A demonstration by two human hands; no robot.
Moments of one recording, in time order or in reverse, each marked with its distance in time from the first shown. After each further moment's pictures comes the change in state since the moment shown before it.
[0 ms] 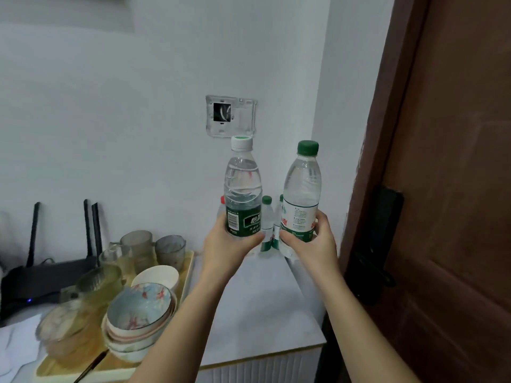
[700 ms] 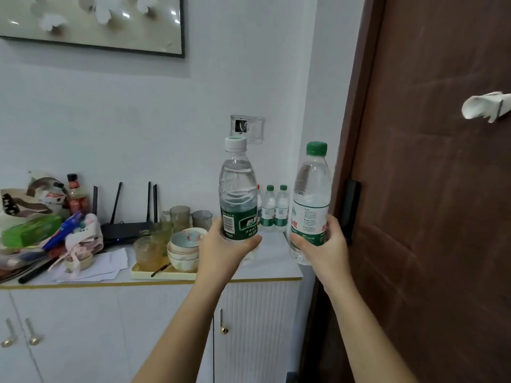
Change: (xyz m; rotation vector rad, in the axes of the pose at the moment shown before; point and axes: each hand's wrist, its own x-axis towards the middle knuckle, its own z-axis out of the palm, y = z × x) left_hand -0.251 0.114 -0.078 0.000 0.094 -0.031; right_hand -0.210 -0.119 -0.117 0.080 -0.021 -0.051
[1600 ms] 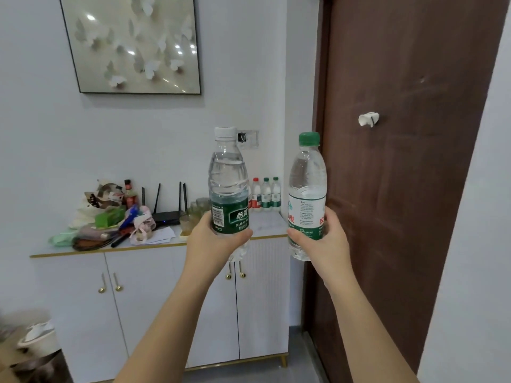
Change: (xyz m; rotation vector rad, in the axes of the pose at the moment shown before) left_hand -0.310 0.142 -0.172 -0.015 -0.037 0.028; right_hand -0.318 -0.208 -0.104 0.032 -0.004 -0.022
